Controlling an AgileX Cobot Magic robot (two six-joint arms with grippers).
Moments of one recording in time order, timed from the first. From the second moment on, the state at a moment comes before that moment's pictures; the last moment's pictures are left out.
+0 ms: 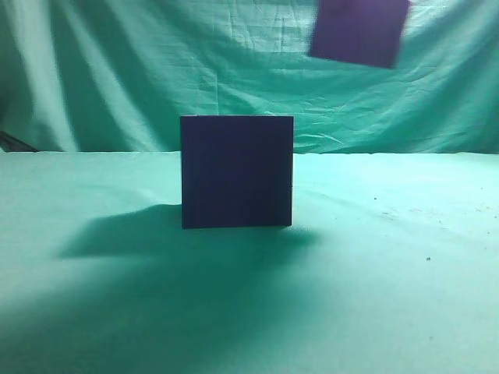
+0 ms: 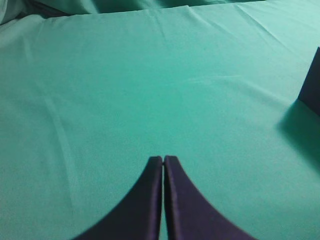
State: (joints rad) left arm -0.17 -0.02 0.02 0.09 0.36 -0.03; right arm 0.49 1.71 -1.55 0.07 1.22 -0.24
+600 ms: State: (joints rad) left arm -0.17 -0.02 0.02 0.09 0.36 -0.03; right arm 0.69 1.76 -1.60 0.17 1.19 0.32
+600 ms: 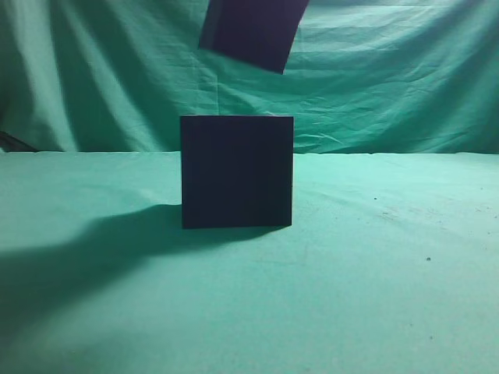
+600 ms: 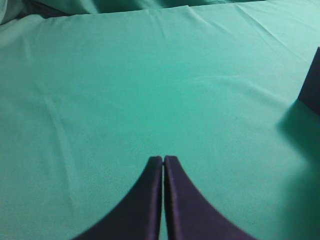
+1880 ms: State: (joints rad) left arm -0.17 -0.02 0.02 0.09 0.36 -0.03; right arm 0.69 1.87 -1.61 0.12 1.18 0.36
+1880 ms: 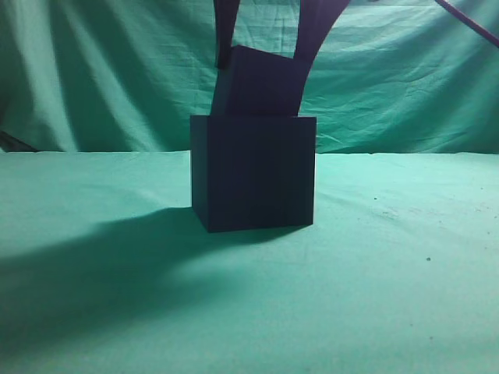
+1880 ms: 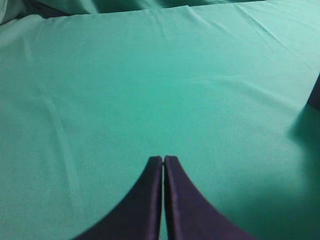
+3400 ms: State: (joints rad) left arm -0.17 -0.02 0.02 0.09 0.36 -0.03; right arm 0.69 1.88 -1.67 0.12 1.24 0.17
